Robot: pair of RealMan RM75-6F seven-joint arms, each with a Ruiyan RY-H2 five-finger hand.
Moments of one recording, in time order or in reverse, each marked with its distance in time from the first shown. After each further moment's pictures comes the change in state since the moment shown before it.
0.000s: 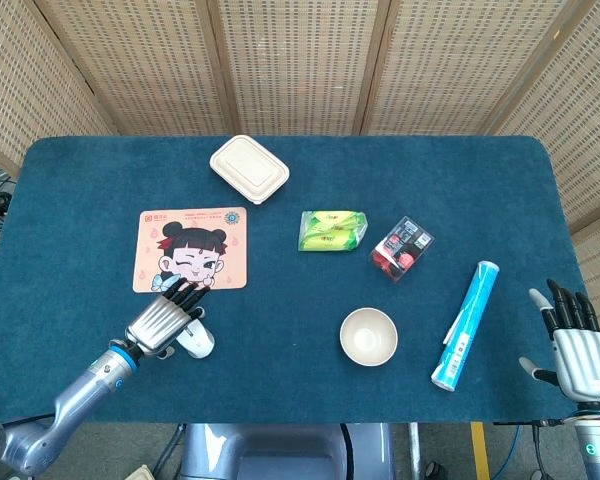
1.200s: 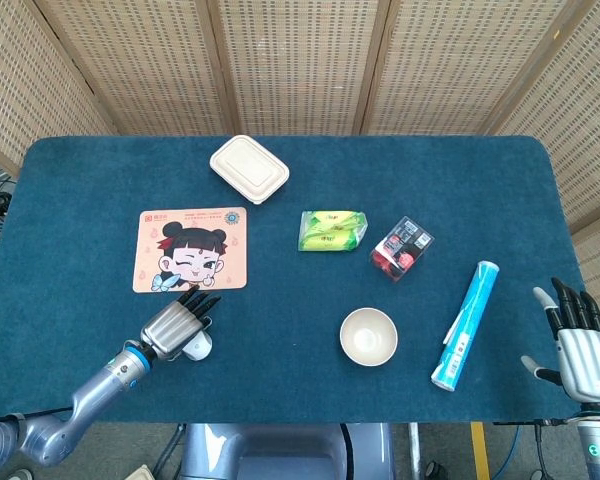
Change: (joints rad) left arm -0.077 -0.082 0.082 0.081 -0.047 0.005 0.069; right arm -0.007 -0.002 0.006 0.007 -0.008 0.023 0.022
